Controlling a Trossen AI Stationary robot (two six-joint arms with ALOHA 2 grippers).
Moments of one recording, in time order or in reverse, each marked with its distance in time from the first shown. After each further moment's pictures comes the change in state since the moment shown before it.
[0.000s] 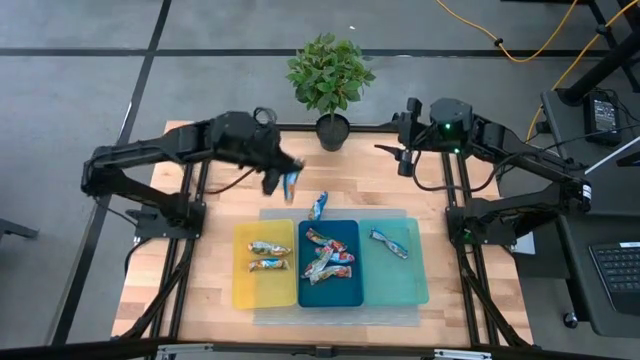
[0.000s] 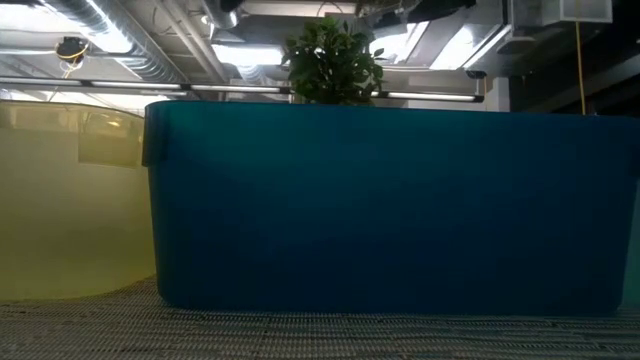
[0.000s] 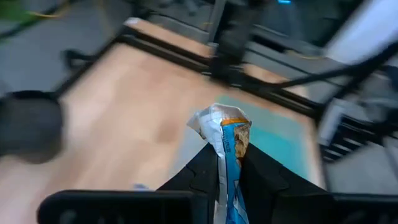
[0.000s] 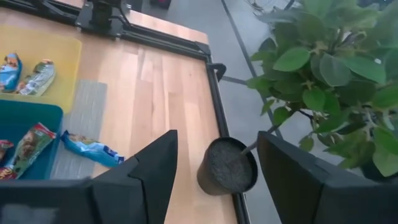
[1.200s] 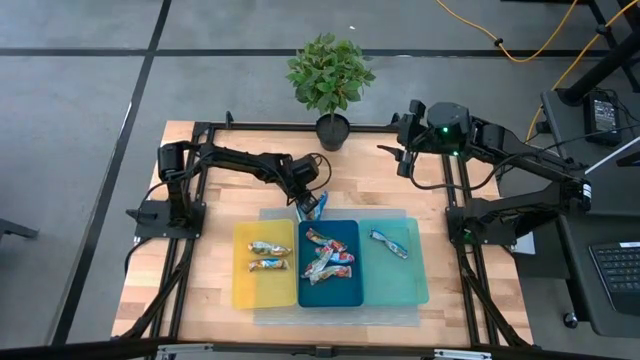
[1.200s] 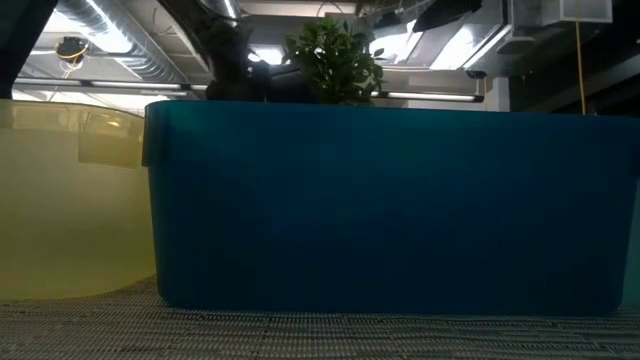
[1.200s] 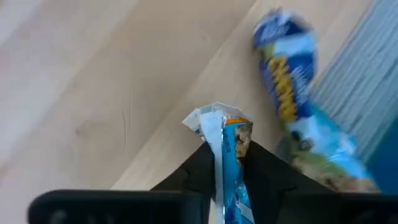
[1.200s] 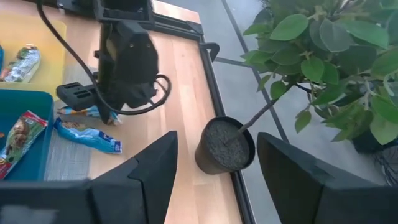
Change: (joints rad) left arm 0.099 0.631 -0.263 0.185 0.000 -0.145; right arm 0.024 -0.001 0.000 -0.064 0.092 0.049
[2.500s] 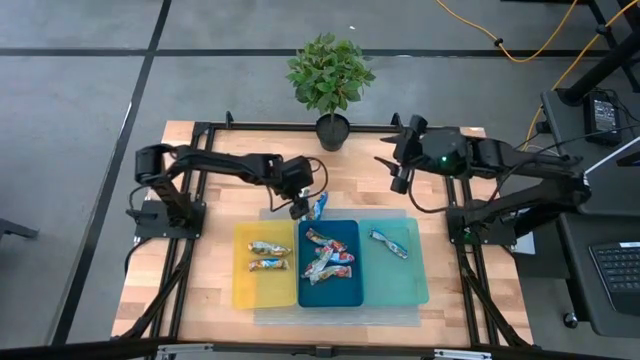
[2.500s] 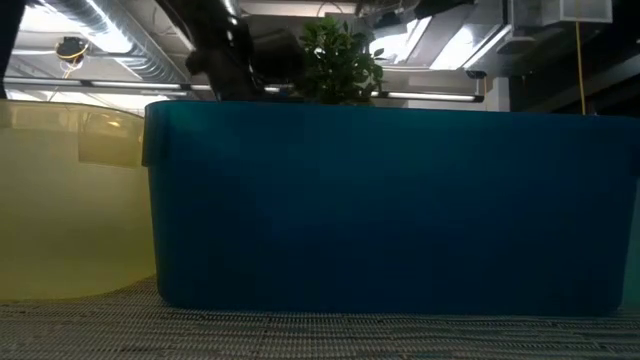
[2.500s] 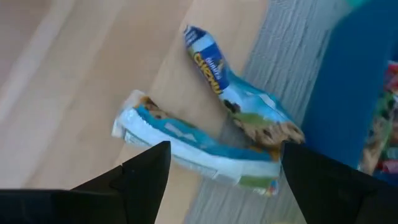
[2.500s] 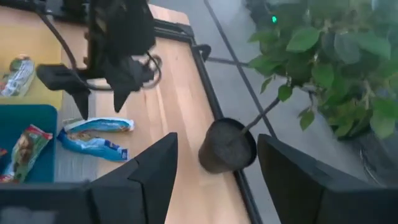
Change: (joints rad) left arm -0.053 -0.171 -0.042 -0.037 -0.009 0.192; right arm 0.261 0.013 0.000 -0.017 0.323 0.168
